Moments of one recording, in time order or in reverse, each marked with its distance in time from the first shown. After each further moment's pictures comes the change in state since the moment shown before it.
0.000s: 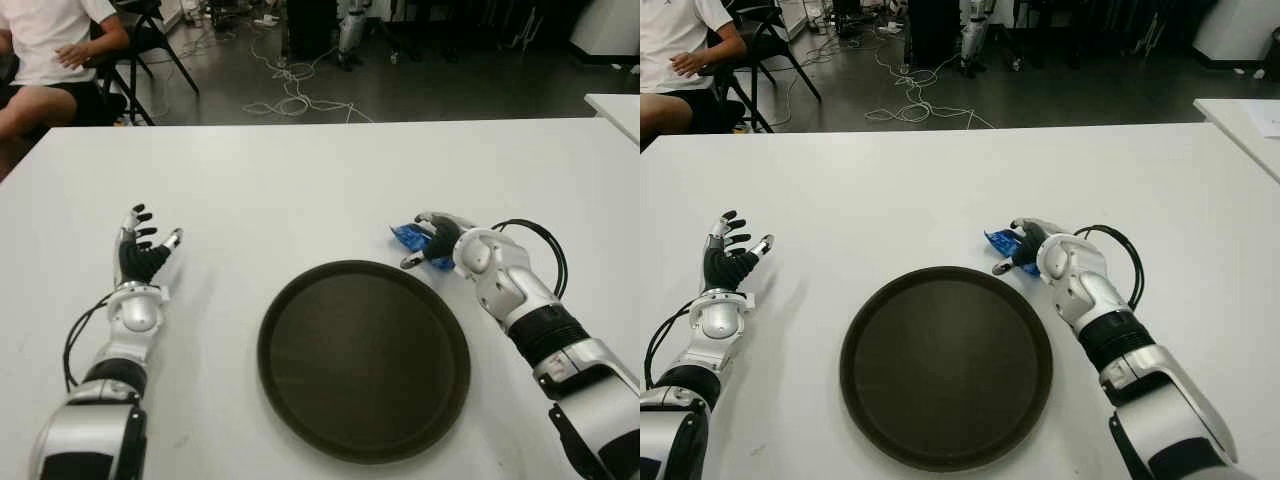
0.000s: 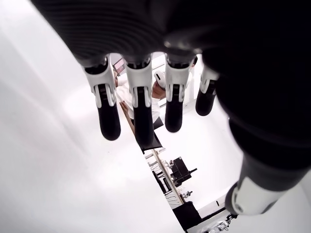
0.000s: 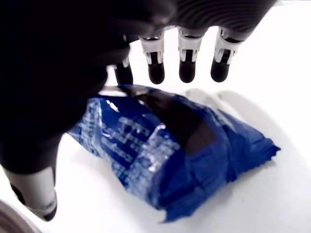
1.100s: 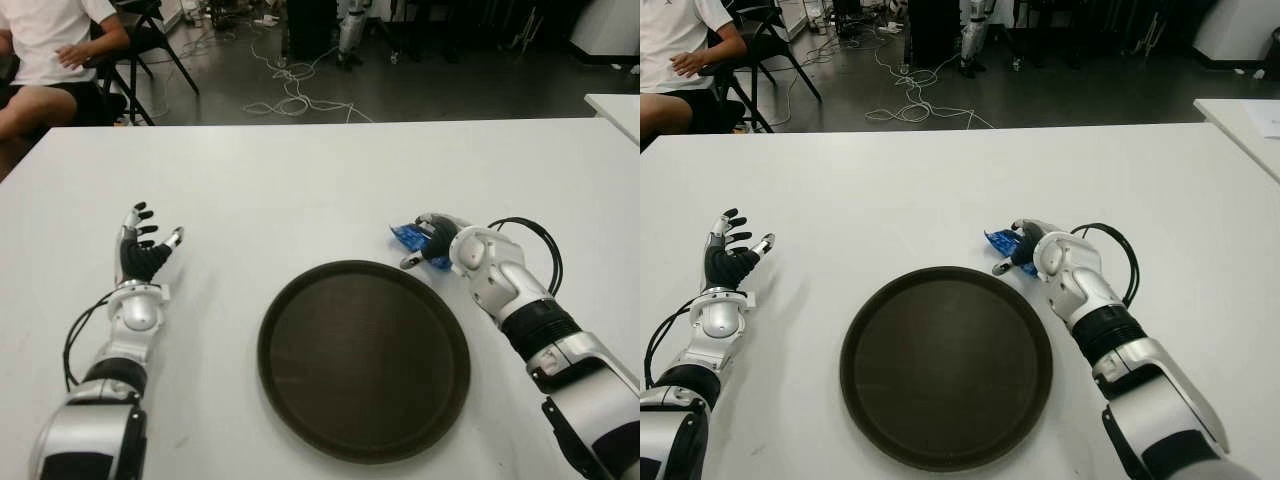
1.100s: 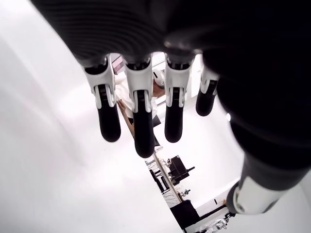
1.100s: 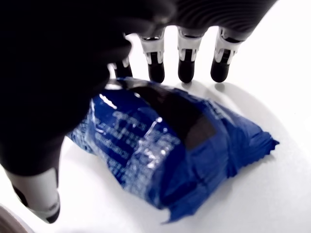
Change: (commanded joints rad) left arm 0.005 0.005 0.001 -0.004 0.003 0.002 -0.007; right arm -0.023 0.023 0.008 0.087 0.009 0.028 -0.014
